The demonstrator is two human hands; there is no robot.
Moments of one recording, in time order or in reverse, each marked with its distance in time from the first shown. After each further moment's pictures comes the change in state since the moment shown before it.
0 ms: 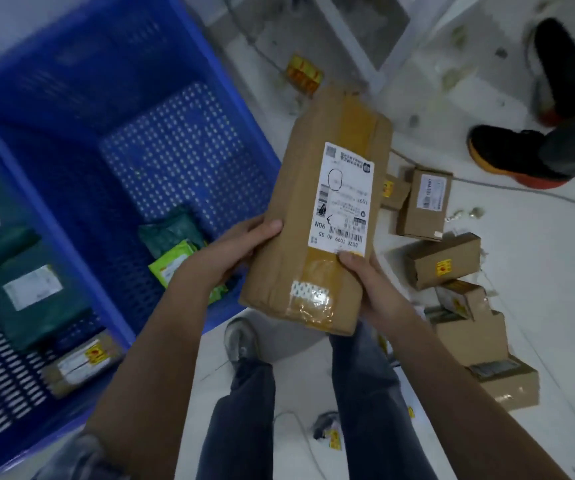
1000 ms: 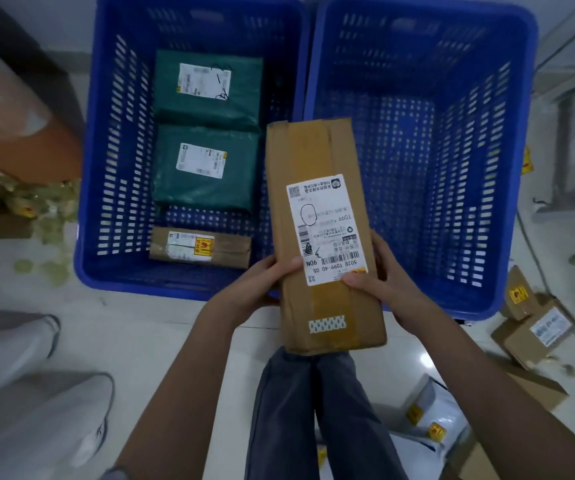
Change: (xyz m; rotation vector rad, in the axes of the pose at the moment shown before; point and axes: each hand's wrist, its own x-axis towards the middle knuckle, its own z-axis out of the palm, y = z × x) left_hand -0.178 -0.228 -0.144 -0.689 0.327 0.084; right_hand 0.011 0.104 0.252 -0.988 -0.449 0.081
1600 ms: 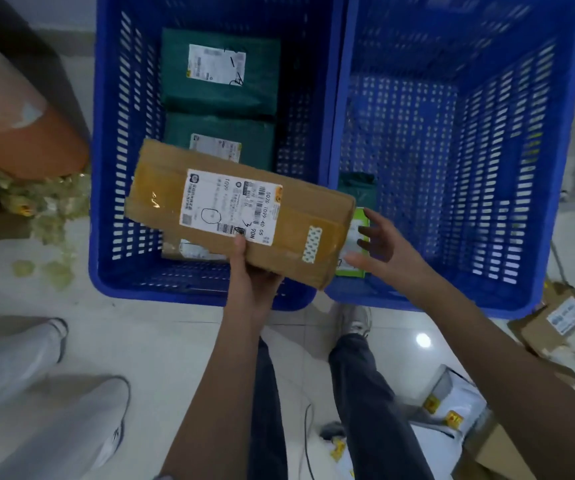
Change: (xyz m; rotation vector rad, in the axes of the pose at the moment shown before) left_hand 0.020 -0.022 -0.059 -0.870 0.253 0.308; right_hand 0.051 -0.026 0.050 -0.121 0.050 0.003
